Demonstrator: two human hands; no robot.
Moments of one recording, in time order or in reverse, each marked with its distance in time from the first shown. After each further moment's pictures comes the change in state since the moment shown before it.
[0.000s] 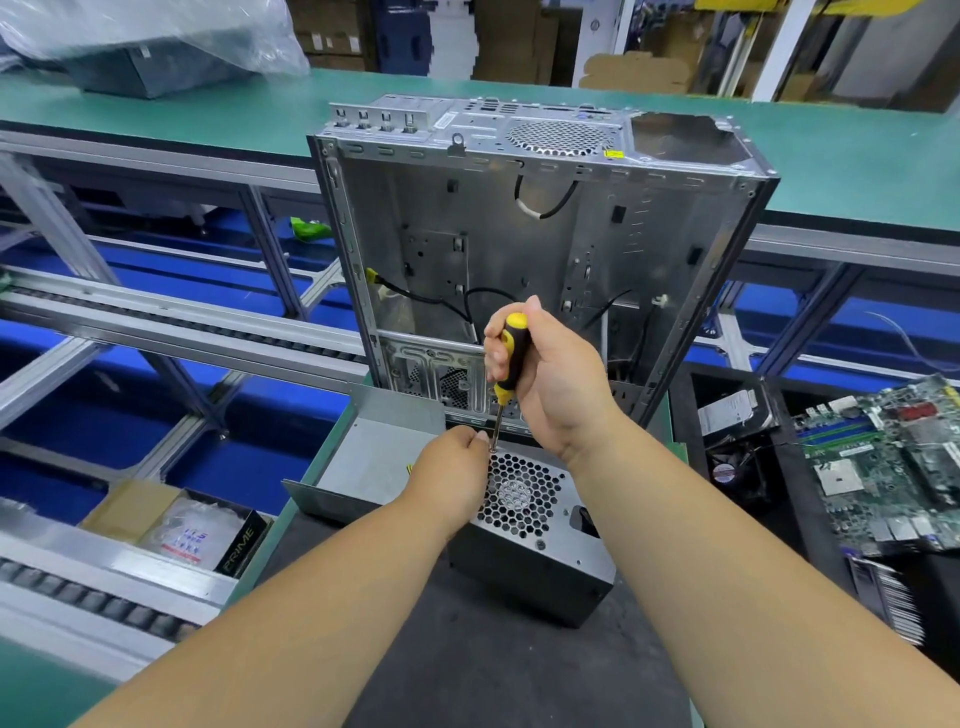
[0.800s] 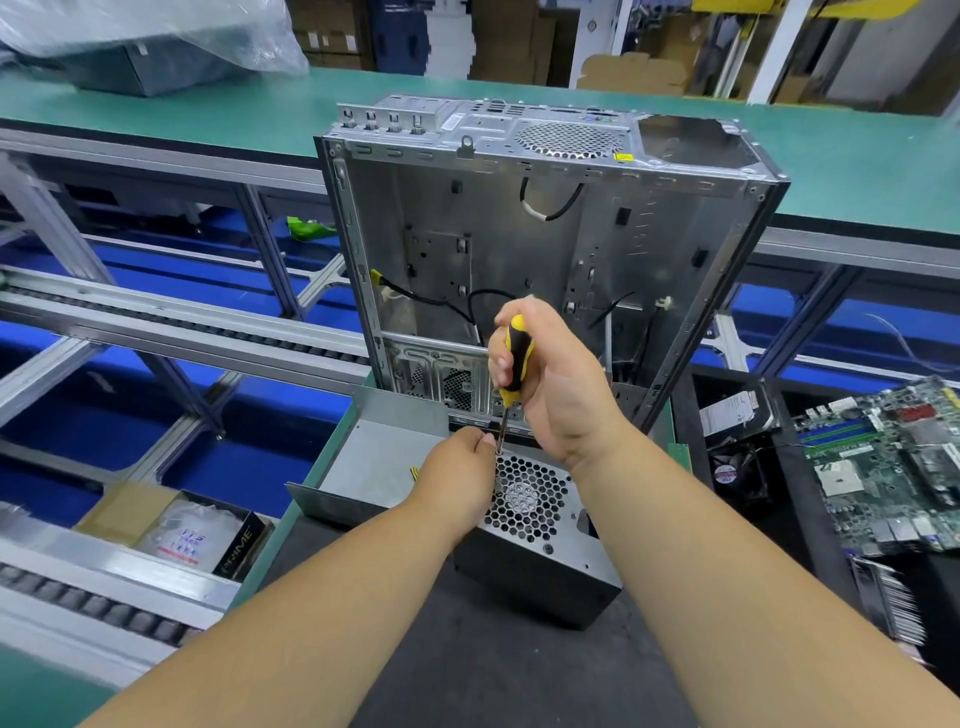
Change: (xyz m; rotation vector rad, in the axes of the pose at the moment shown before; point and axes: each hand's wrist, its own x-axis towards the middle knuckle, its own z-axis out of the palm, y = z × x) left_hand -0.001 0.000 -0.001 0.005 -0.027 0.030; right_hand -0.002 0.004 0.002 -0.063 -0.027 -0.053
